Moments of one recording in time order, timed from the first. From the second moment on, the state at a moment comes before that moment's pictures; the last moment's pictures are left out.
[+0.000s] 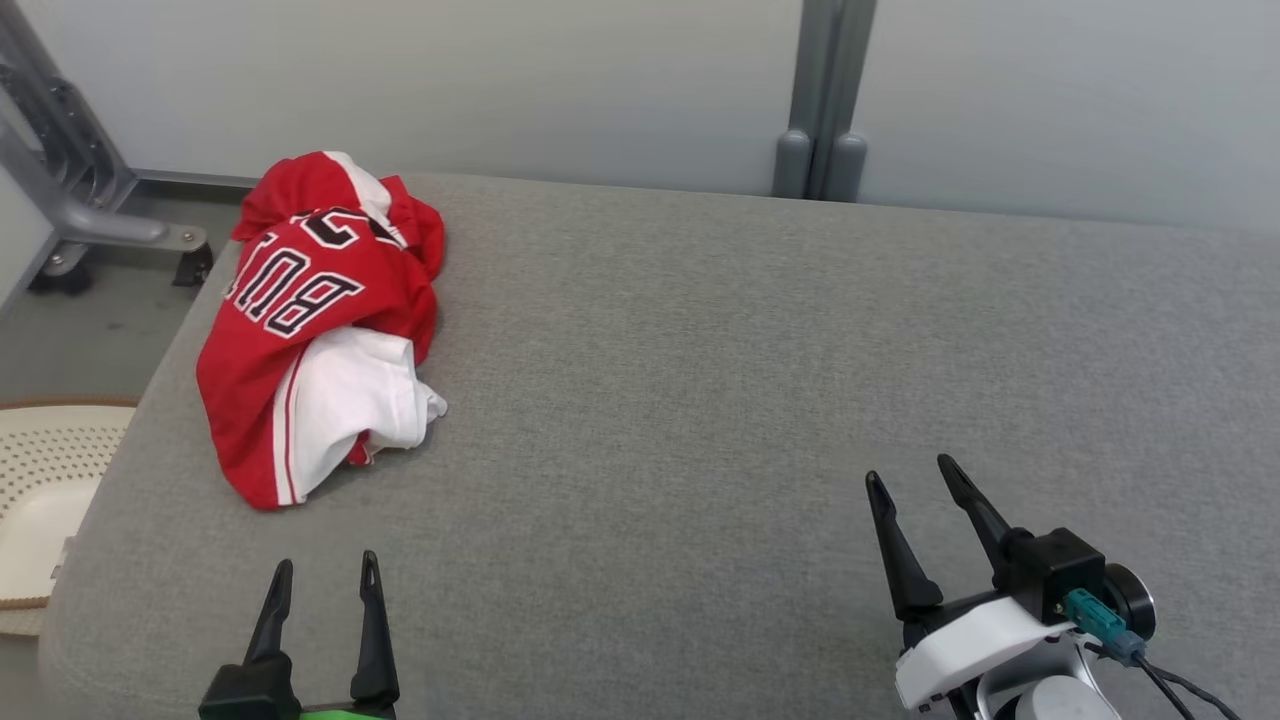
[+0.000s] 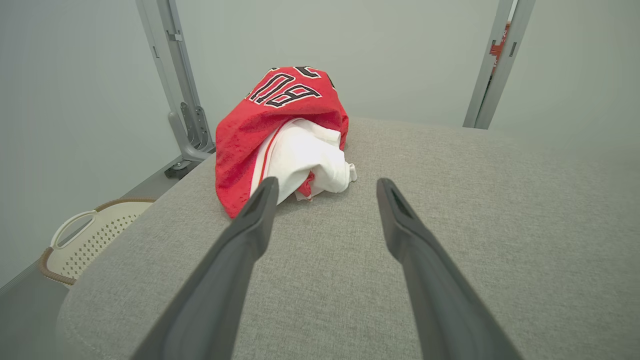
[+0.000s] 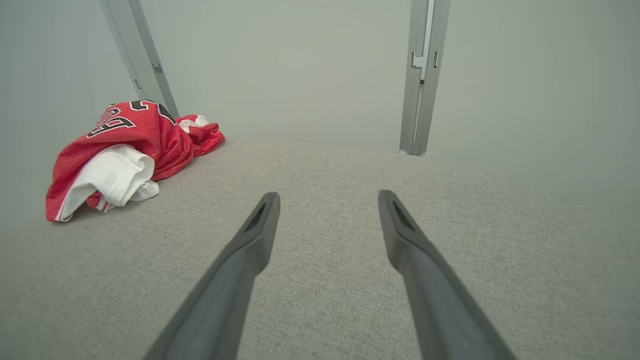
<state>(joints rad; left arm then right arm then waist) 0.12 0.05 -0.05 0.15 -0.13 0.03 -0.26 -0.03 -0.05 0.14 0.24 0.11 0.13 -0.26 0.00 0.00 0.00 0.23</state>
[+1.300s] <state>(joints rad) -0.15 0.25 0.13 0.10 -0.07 -0.03 -0.26 -0.10 -0.05 0.10 0.19 0.01 0.13 -0.26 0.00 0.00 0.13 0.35</state>
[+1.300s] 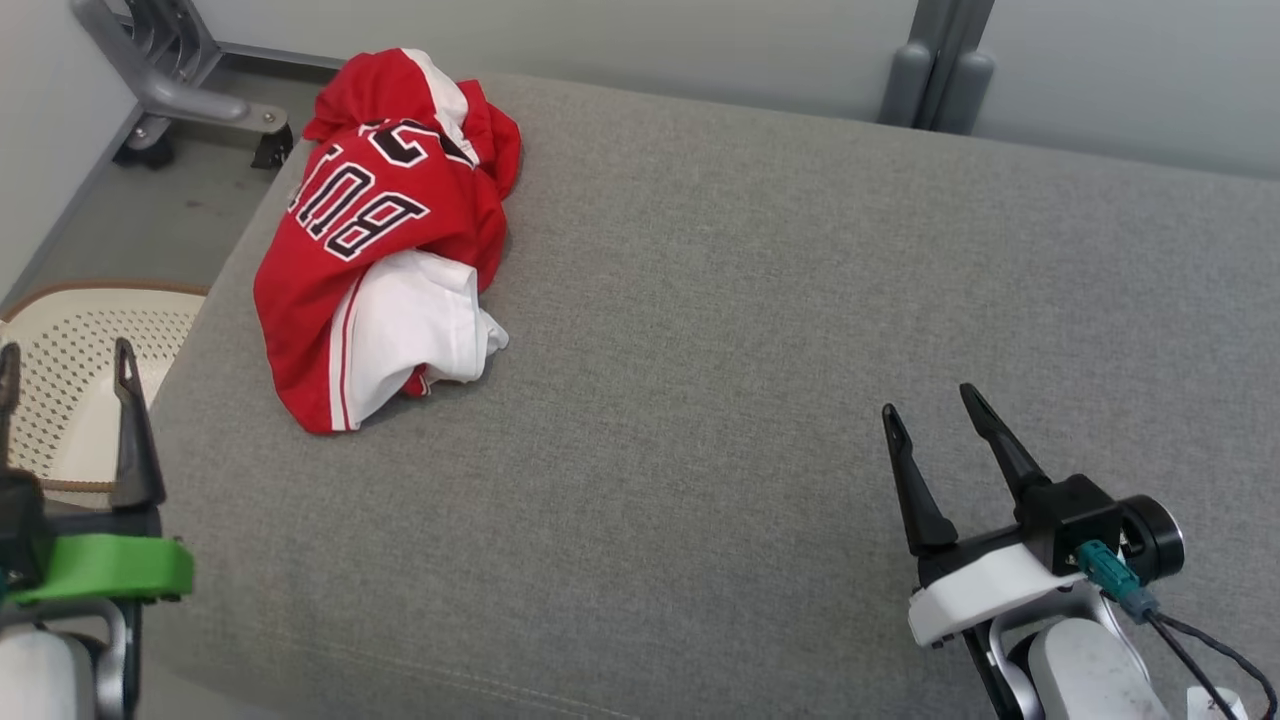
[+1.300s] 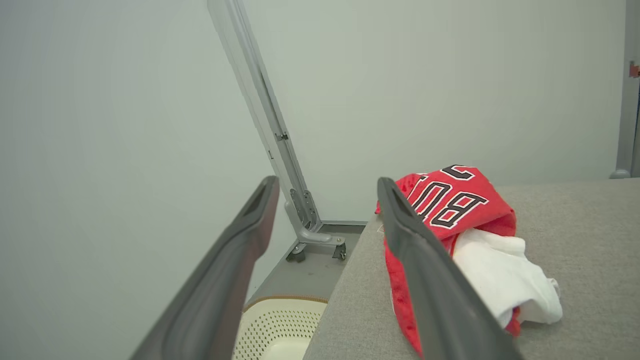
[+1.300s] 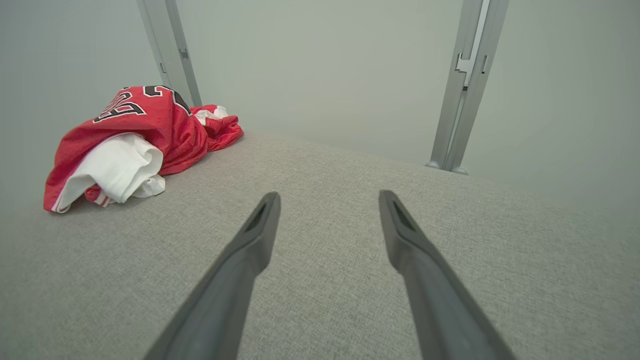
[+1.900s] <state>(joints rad) -0.53 0.46 -0.17 0.61 -0.32 -0.13 -0.08 -0.20 -0.05 0.07 0.13 -0.13 0.13 -0.26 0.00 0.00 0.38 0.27</state>
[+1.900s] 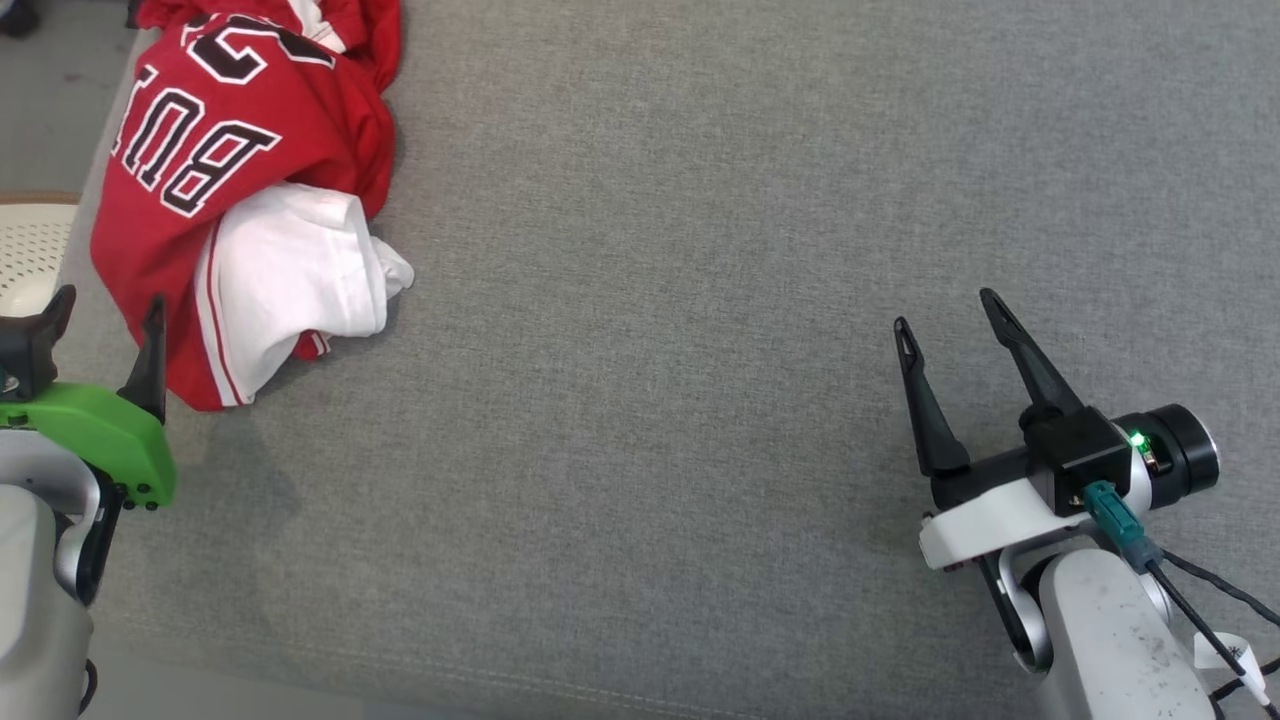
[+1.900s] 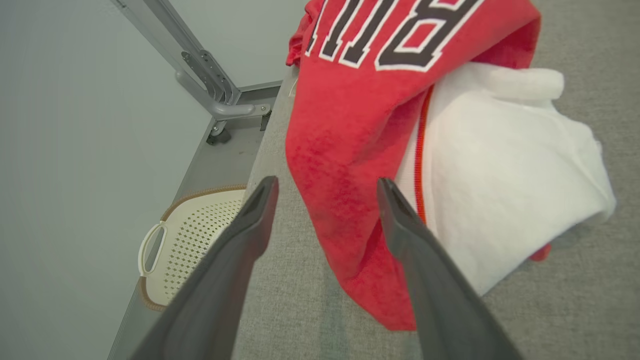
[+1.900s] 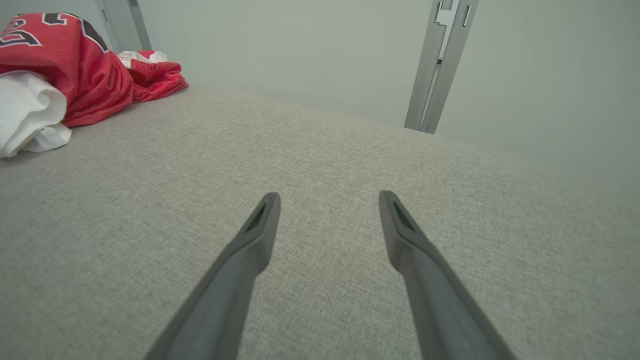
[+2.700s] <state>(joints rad) -0.72 0.55 -0.27 0.86 -0.34 -0.12 -0.24 -0.22 -0.05 0.08 0.13 -0.07 0.13 -0.26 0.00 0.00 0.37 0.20</state>
